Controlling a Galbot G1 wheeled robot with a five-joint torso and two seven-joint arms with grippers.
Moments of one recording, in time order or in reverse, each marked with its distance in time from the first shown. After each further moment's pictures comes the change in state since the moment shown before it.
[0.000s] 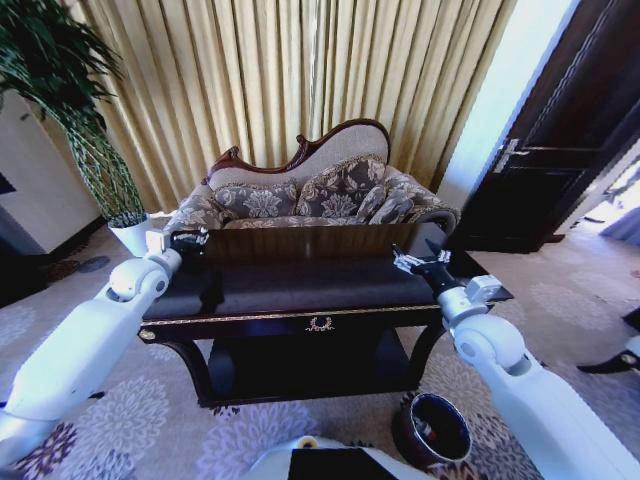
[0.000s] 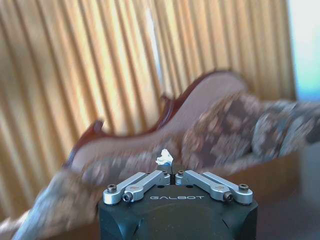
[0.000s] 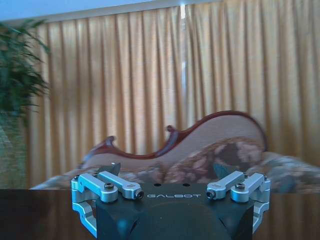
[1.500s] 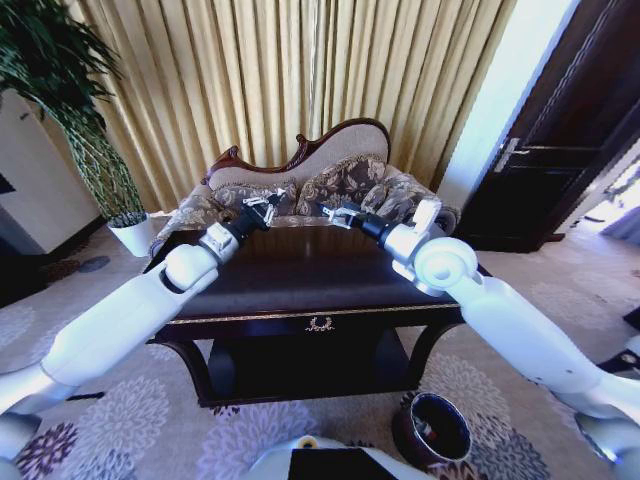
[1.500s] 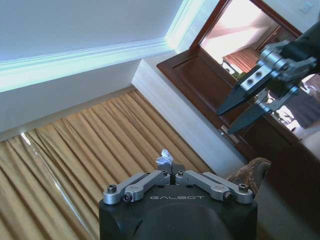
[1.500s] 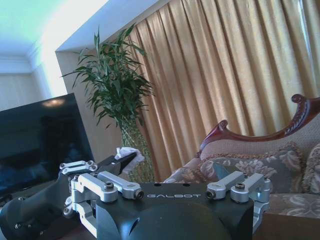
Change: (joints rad) left arm -0.346 -0.014 0.512 -0.068 0.393 -0.452 0.076; right arm 0.826 -0.044 -0.615 -0.170 0.567 -0.117 -0.002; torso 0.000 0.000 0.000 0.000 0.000
